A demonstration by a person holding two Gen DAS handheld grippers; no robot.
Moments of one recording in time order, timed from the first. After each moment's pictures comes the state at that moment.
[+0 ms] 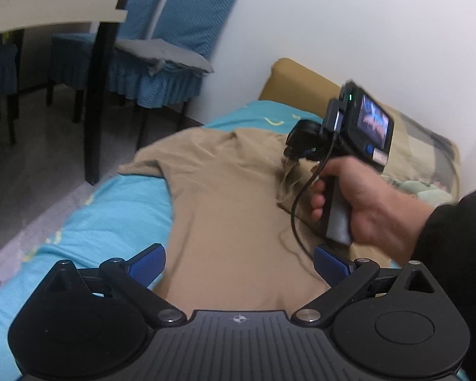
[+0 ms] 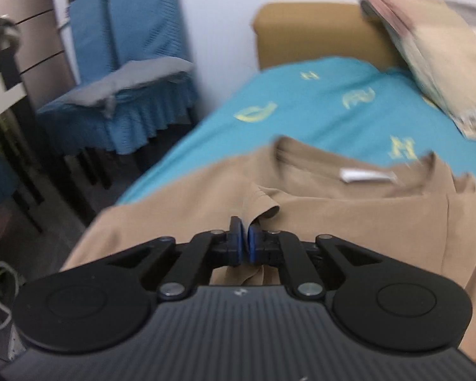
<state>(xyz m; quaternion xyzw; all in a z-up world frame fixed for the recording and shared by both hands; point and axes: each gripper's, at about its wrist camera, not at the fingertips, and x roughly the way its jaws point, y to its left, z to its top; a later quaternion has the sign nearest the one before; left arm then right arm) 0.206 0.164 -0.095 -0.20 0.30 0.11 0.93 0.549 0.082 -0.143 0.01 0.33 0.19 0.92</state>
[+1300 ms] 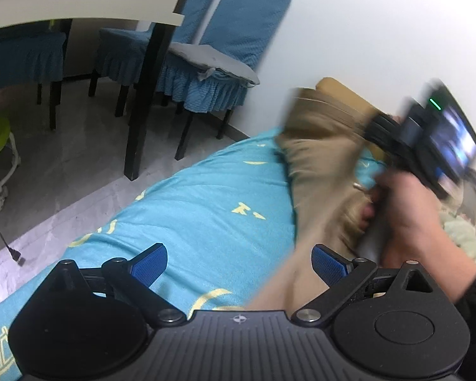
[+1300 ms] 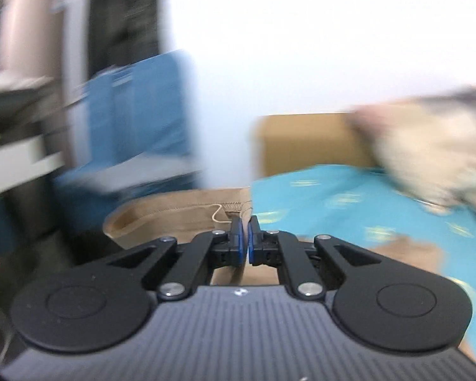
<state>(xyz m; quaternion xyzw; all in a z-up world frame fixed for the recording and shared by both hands) 0.174 0.184 -0.091 -0.24 0.29 0.18 0.91 0.464 0.048 -0.107 0.07 0.14 0.10 0.98</state>
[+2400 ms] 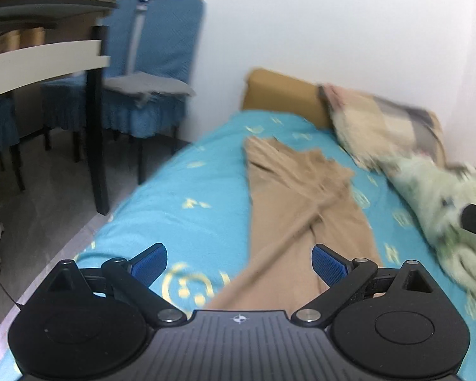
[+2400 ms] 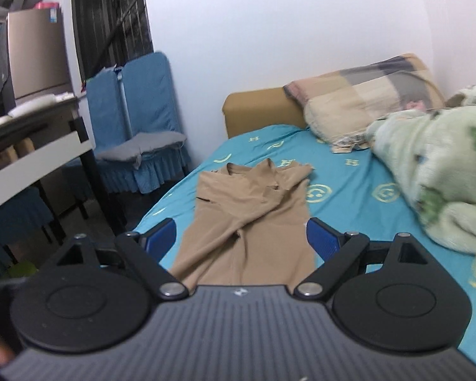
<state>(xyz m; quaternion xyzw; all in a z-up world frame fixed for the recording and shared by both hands) 0.123 0.119 -0.052 -0.11 0.30 0.07 0.95 0.171 -0.123 -0.045 0.07 0.20 0.14 0.97</state>
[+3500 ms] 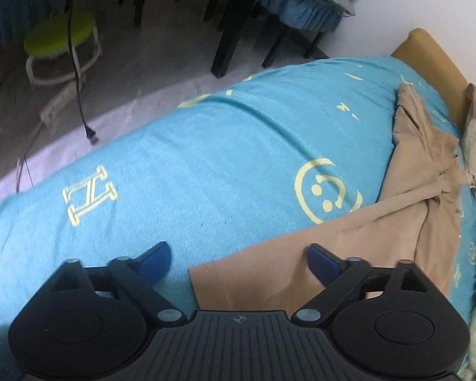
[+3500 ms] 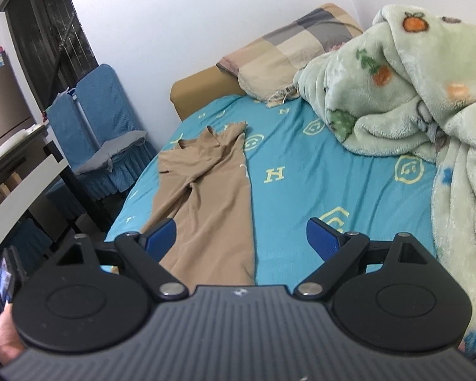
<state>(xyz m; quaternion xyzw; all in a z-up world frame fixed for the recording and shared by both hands) 0.093 0.192 -0.121 -0.32 0.45 0.27 0.79 0.091 -0.208 -0.067 0.19 0.27 0.07 0.94</state>
